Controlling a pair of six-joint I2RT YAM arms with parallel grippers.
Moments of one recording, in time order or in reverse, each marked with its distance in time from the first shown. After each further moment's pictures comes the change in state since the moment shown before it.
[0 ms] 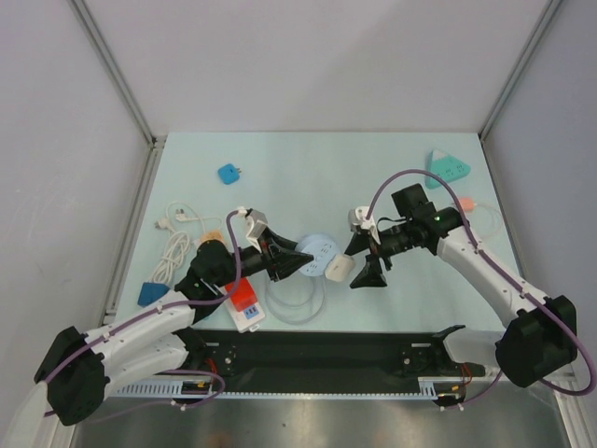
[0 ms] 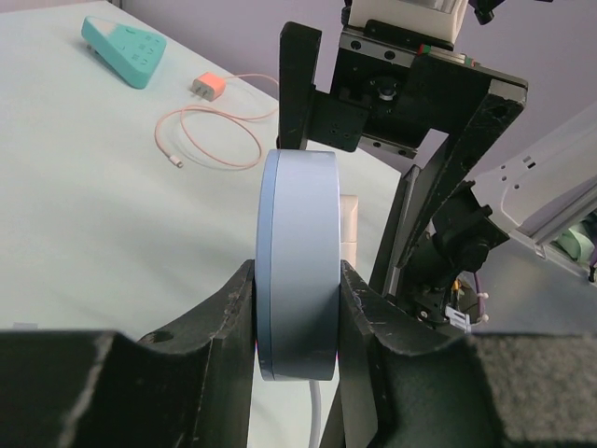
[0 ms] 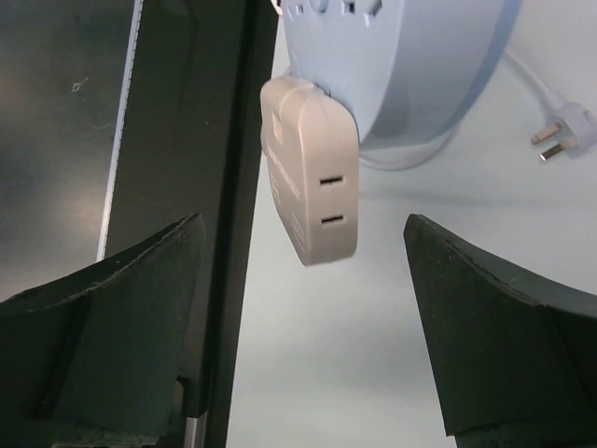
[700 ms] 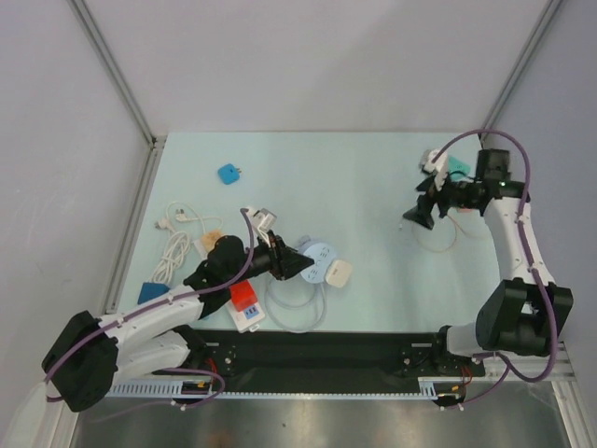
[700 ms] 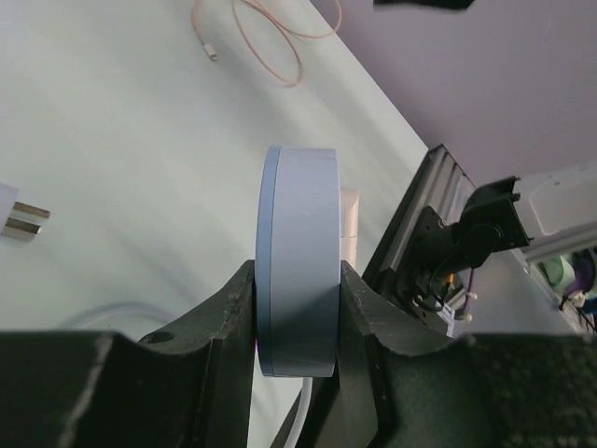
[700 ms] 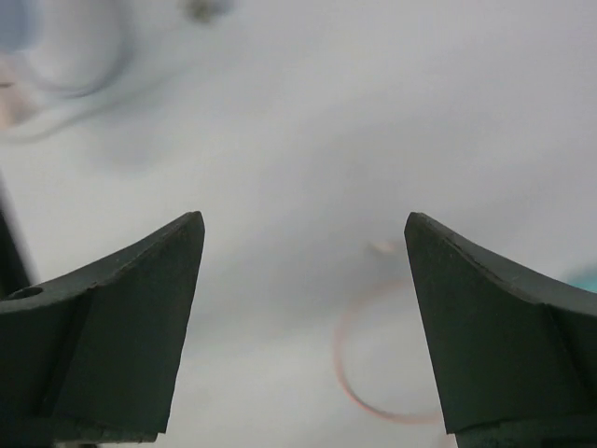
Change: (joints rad) left arm 0.000 0.106 0.006 -0.141 -0.115 -0.169; right arm -0.595 0.153 0.238 0.085 0.141 -0.079
